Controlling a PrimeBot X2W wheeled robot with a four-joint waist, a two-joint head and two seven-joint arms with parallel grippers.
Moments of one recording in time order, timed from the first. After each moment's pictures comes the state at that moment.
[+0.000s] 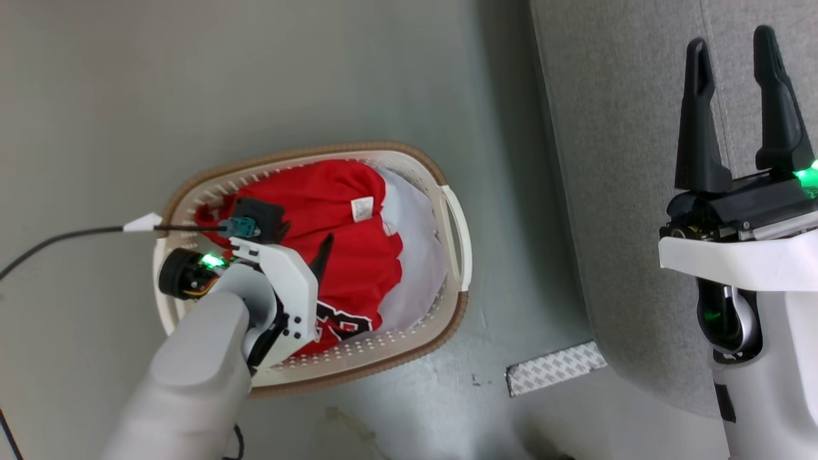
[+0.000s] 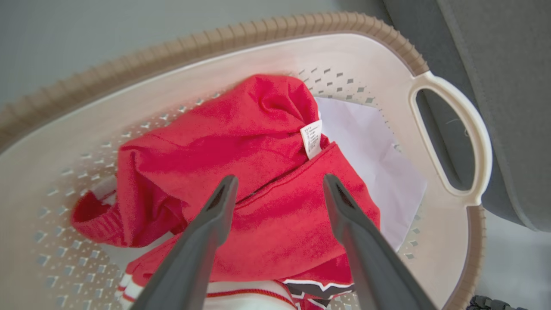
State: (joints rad) left arm -0.81 0.17 -0.48 0.90 -0.32 -0.13 0.01; right arm -0.59 -0.05 0.11 0.03 0.35 0.13 -0.26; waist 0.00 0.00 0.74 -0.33
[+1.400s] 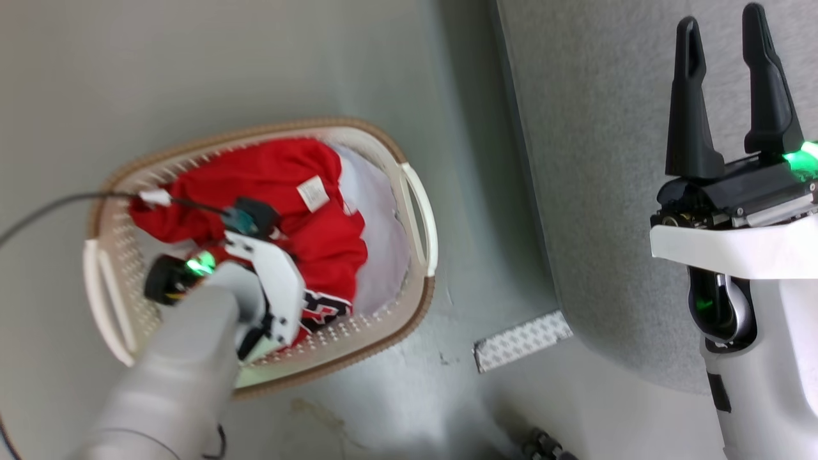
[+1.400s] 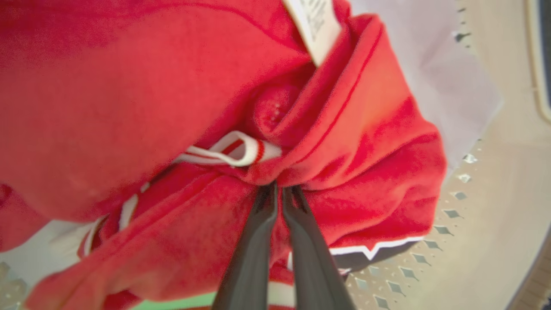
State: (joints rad) left arm -0.97 0.18 -0.74 1.19 -0.50 -0.13 0.09; right arm -0.64 -0.05 0.15 0.03 0.41 0.13 -0.26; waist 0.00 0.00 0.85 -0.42
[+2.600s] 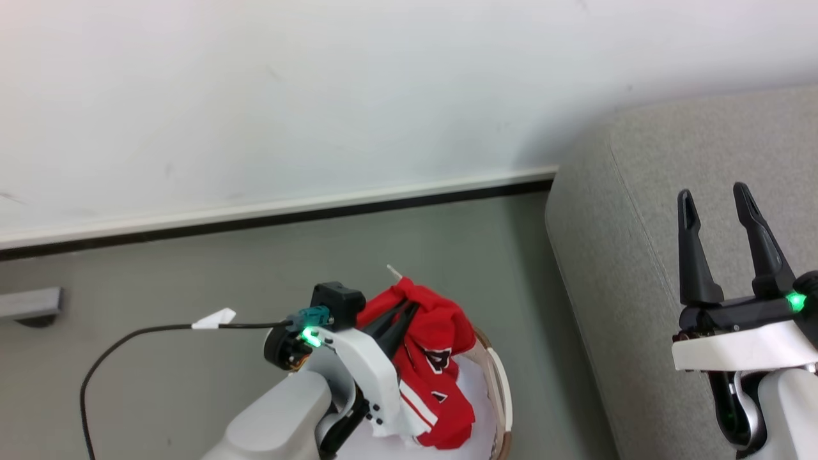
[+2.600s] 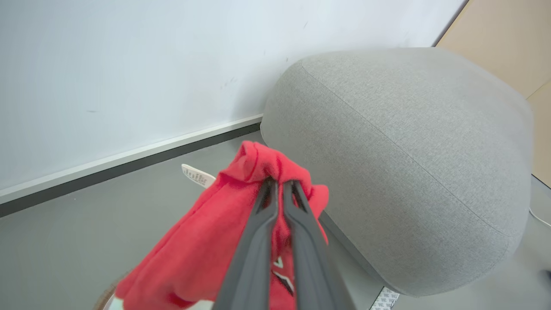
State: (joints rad) left arm -0.72 0.13 -0.96 0.84 -0.77 -0.13 -0.25; right arm -0.36 -0.13 0.07 0.16 0.31 0.13 -0.26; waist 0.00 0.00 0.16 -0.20
